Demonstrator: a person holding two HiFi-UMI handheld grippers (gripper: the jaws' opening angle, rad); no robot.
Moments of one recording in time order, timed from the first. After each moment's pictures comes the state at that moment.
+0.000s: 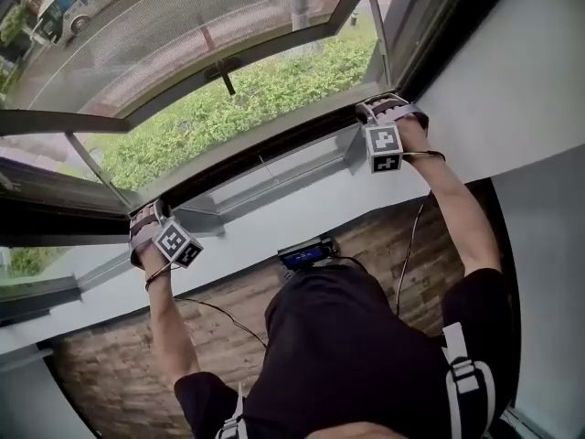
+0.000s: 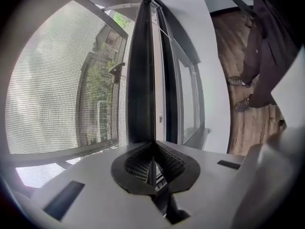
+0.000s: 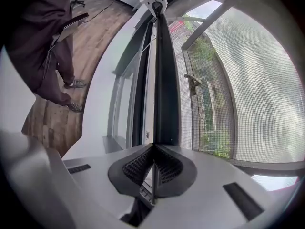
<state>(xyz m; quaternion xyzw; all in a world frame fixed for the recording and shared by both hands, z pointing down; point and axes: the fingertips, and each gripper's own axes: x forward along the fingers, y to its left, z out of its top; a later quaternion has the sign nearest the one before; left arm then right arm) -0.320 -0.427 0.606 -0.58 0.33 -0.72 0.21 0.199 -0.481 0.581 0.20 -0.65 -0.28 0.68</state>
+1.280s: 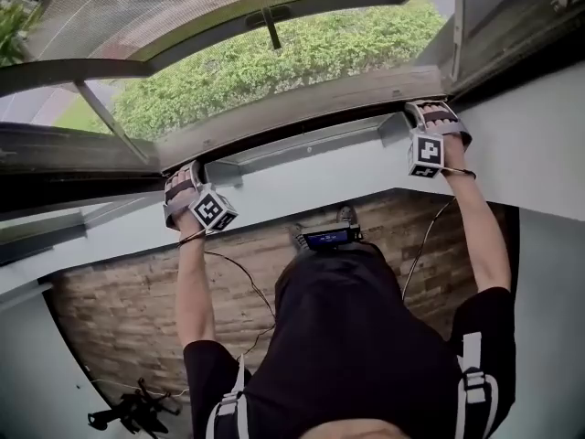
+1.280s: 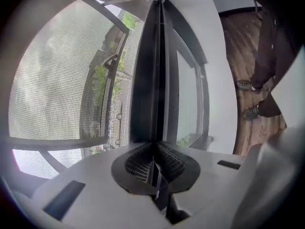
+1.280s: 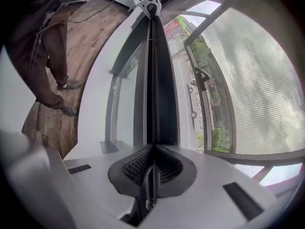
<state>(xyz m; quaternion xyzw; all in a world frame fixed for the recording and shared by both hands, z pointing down) -0.321 -0.430 0.683 -0.58 0.37 -0.70 0.20 0.188 -0.496 0.657 0.24 -0.67 -0.29 0.64</state>
